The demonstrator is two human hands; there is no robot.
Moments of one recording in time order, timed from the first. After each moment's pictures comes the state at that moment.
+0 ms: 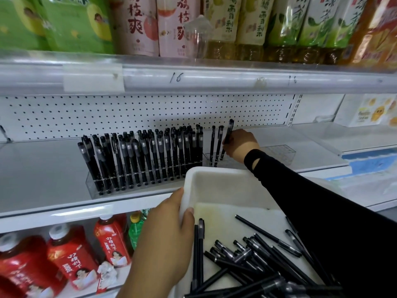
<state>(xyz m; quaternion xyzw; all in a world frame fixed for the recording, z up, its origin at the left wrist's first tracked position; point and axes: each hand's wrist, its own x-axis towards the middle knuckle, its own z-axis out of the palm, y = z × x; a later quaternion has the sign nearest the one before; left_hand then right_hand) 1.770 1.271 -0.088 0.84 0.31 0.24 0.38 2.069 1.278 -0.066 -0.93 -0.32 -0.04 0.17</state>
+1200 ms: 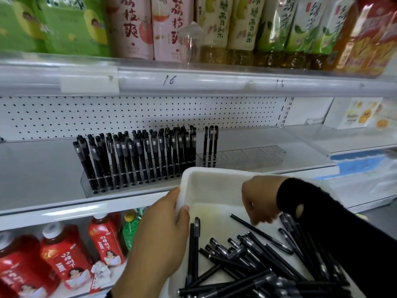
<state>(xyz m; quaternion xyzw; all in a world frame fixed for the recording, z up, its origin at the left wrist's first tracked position) 1.772 1.265 -0.086 0.83 0.31 0.23 0.39 1.967 1.156 -0.034 -0.86 -0.43 0.22 -0.19</state>
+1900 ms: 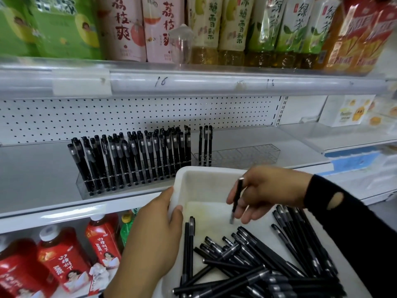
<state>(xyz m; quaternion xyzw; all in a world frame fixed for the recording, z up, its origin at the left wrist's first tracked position) 1.769 1.261 -0.086 0.84 0.31 0.24 0.38 1.968 1.124 -0.022 -0.79 -0.36 0.42 0.27</state>
